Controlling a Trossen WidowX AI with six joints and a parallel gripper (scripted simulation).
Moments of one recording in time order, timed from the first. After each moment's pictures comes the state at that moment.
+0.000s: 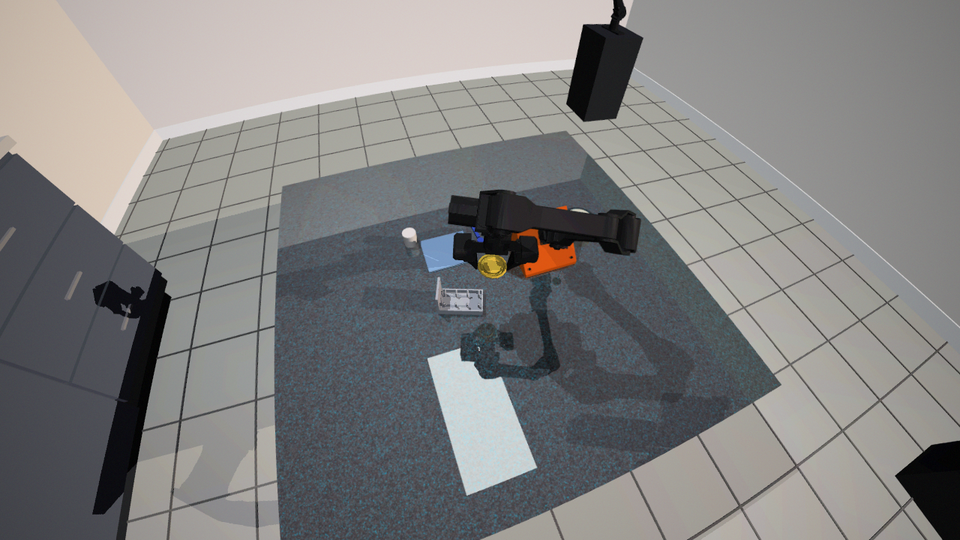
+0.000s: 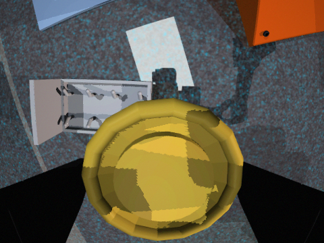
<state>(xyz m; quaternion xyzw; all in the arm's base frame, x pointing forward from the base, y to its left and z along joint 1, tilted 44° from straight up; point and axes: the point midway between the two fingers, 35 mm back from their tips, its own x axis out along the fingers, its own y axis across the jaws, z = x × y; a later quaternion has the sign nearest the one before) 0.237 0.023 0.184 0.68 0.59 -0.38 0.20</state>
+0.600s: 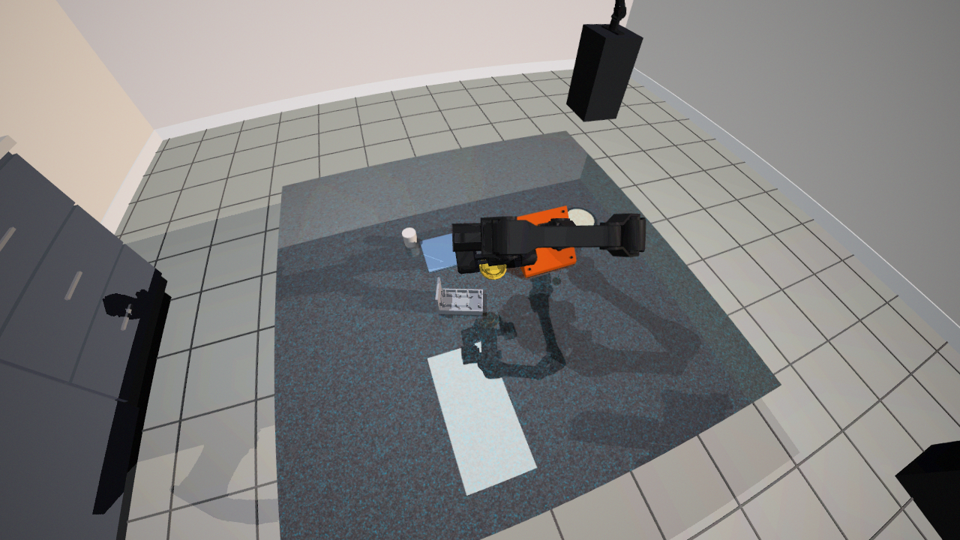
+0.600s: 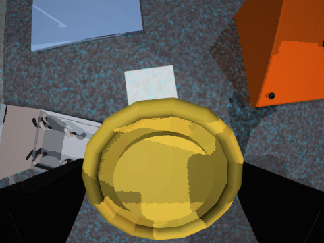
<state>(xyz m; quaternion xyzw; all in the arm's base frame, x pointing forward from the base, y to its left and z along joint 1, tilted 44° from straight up) 0.226 0.037 0.142 0.61 0.60 -0.40 0.32</state>
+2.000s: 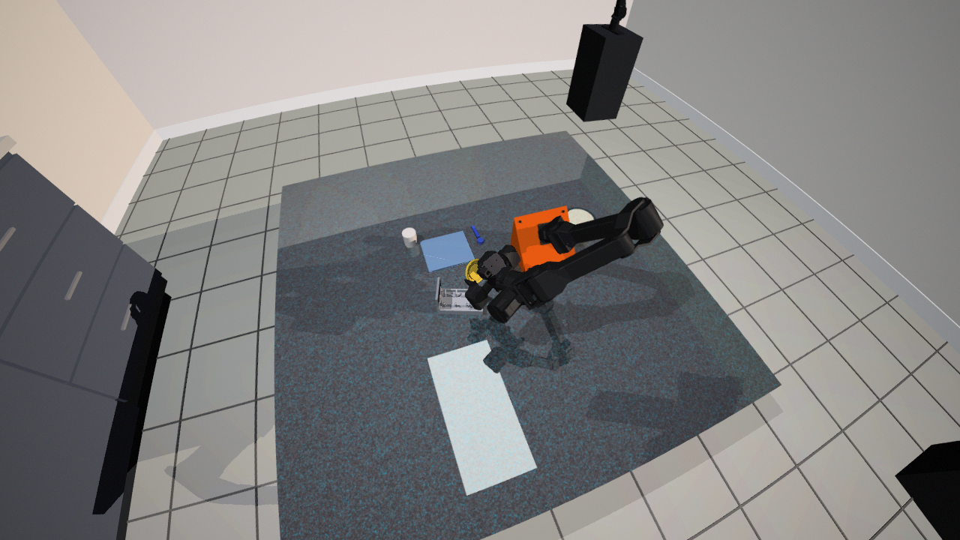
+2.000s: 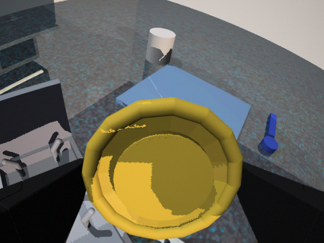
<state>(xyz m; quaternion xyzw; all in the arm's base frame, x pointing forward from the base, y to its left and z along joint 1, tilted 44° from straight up) 0.246 0.069 0.071 0.37 0.42 -0.31 0.76</state>
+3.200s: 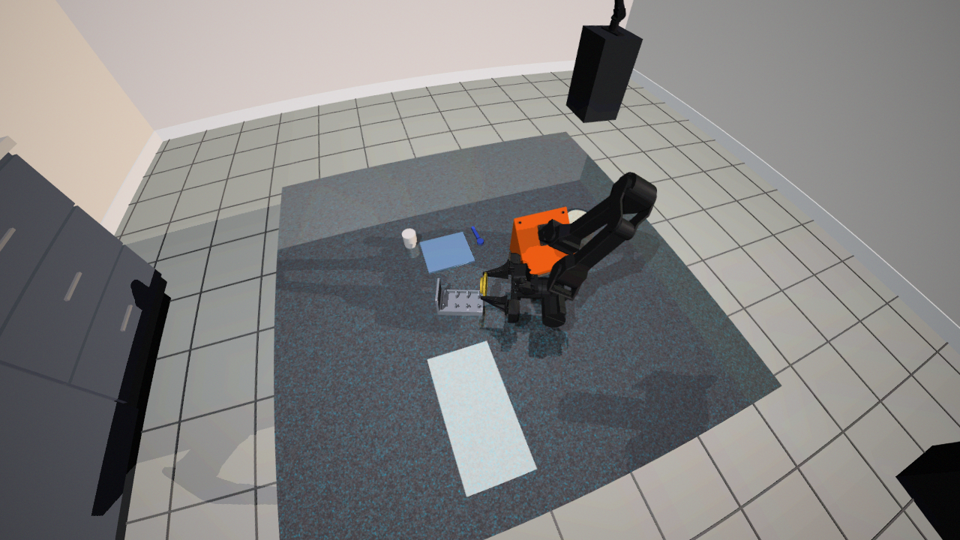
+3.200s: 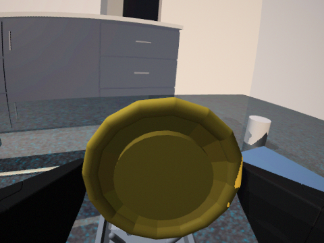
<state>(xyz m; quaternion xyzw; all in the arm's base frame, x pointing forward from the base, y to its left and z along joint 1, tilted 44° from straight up) 0.221 0.102 0.098 0.36 0.12 -0.15 0.91</state>
